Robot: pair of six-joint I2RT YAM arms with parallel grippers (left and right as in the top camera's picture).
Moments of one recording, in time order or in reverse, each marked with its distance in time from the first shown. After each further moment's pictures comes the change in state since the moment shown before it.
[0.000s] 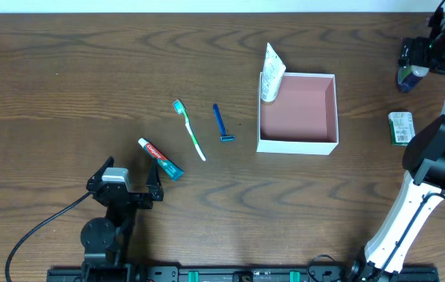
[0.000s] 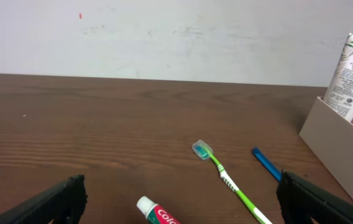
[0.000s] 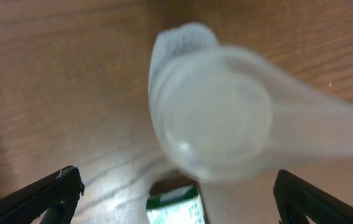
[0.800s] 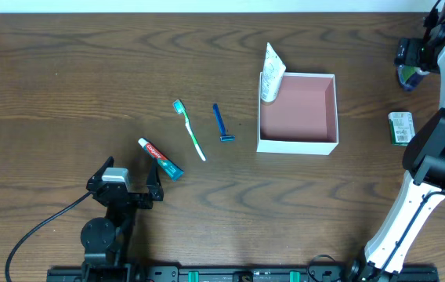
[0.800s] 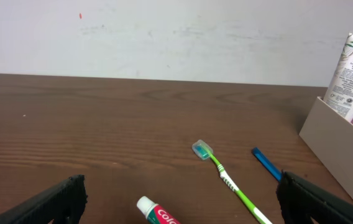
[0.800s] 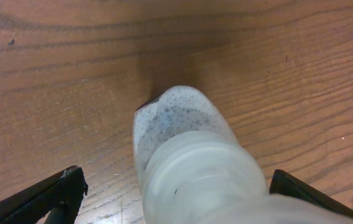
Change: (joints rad) left arm 0.000 0.000 0.000 0.000 0.000 0.000; right arm -0.001 0.001 -0.169 0.297 0.004 -0.008
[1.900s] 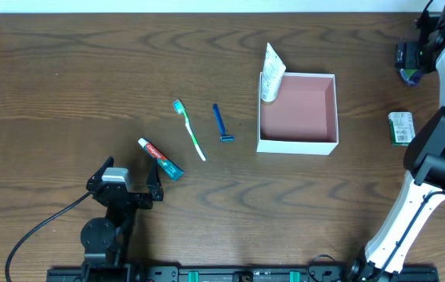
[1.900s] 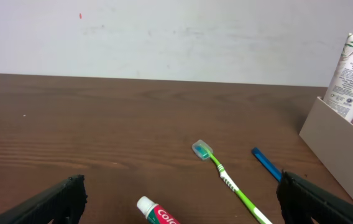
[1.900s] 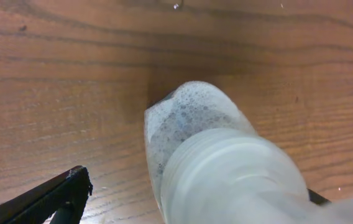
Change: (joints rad) left arm 0.000 0.000 0.000 0.000 0.000 0.000; right arm -0.008 0.000 -0.059 0.112 -0.066 -0.206
